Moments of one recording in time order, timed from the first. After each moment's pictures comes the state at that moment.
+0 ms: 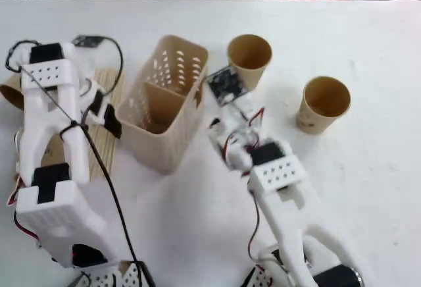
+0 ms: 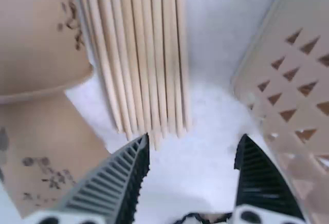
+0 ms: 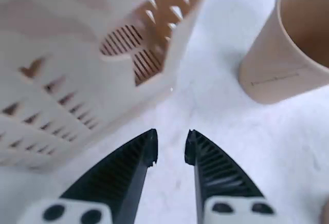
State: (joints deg) left arm -17.4 16.8 -8.7 100.1 -16.6; right arm -27.3 -29.9 53.5 28.2 12.4
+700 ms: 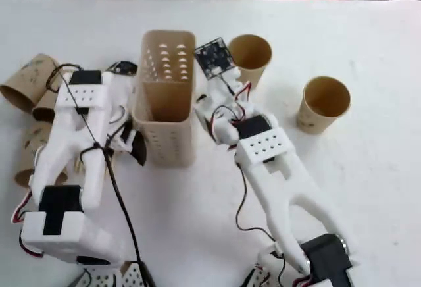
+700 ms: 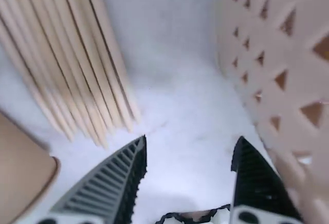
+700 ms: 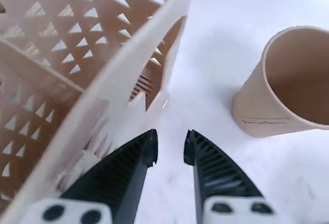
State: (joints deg) left arm -7.3 4.5 13.7 90.7 -13.3; right arm -26.3 -16.4 35.1 33.5 8.9
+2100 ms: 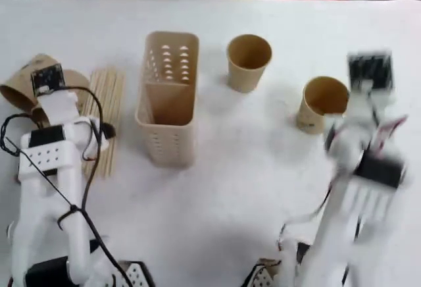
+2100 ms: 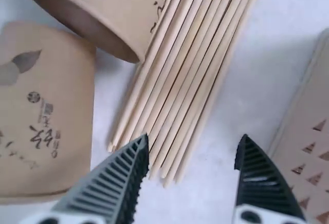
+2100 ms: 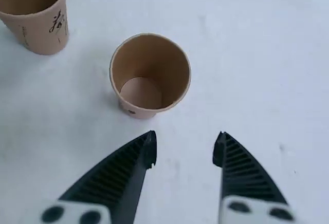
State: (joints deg) left arm -20.7 -26.2 46.7 57.0 7.9; right arm 15.9 -38.9 24.1 71.6 22.0
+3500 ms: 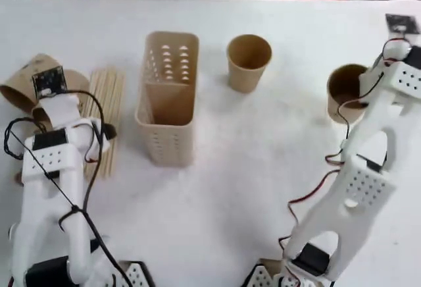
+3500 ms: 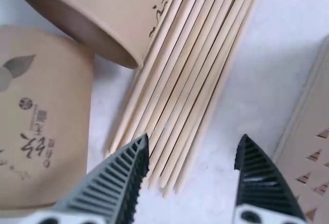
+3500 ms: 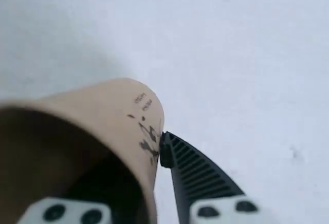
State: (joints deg) left arm -20.7 -26.2 49.9 52.1 7.9; right arm 25.3 40.0 -57.4 98.4 24.5
